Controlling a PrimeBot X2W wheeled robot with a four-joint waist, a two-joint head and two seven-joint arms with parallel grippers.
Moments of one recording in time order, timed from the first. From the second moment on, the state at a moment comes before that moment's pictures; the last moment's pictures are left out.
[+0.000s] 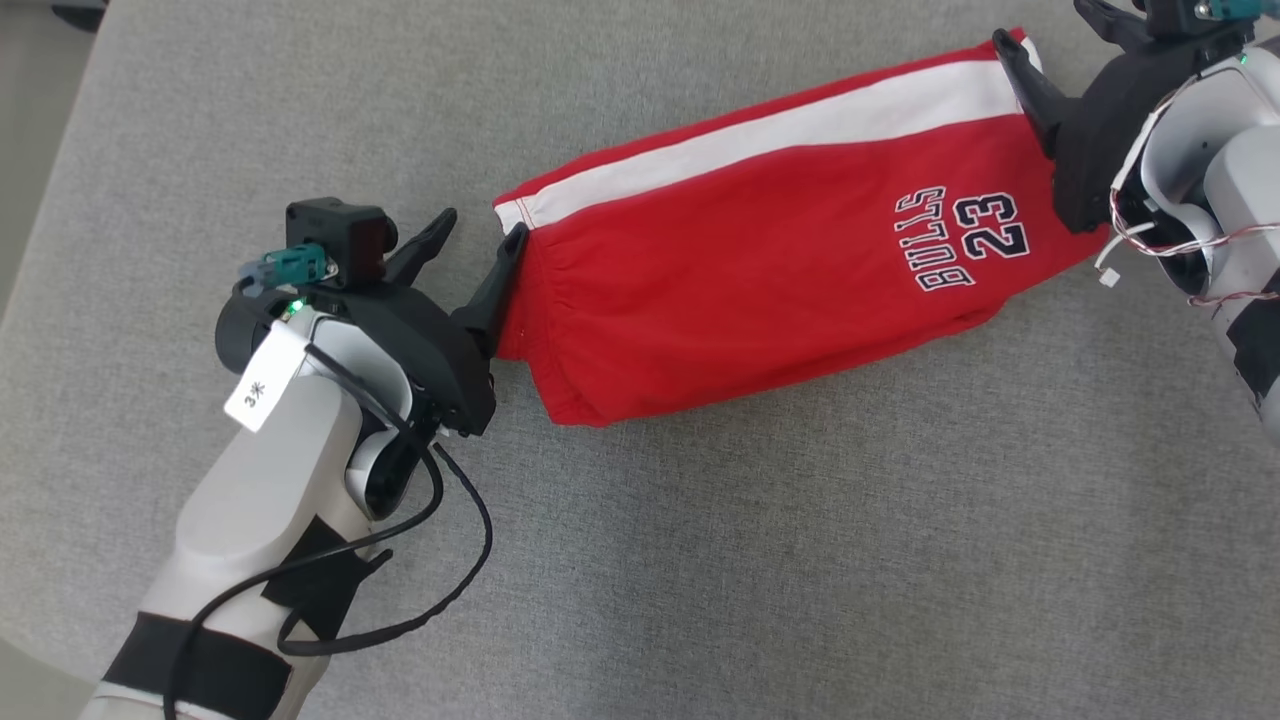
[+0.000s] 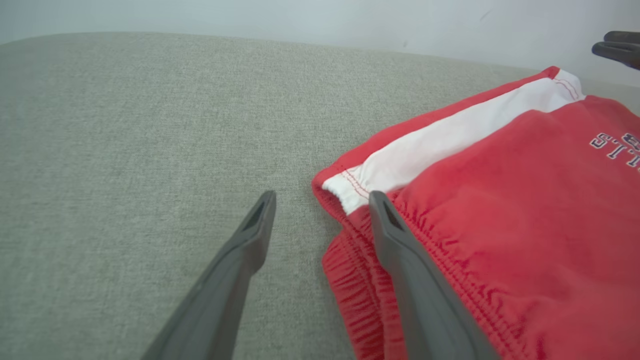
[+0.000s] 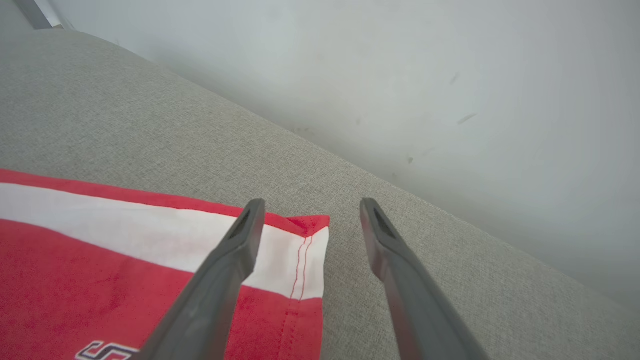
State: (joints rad) left arm -0.87 0.13 -0.59 0.74 -0.53 -0.12 0.00; right arm -1.20 -0.38 0.76 0.92 0.65 0.12 0.06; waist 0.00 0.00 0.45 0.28
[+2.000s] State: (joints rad) left arm -0.70 0.05 -0.56 0.84 -0.70 -0.12 -0.08; right arm -0.97 -0.36 0.89 0.90 0.89 0.13 0.03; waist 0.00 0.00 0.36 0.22
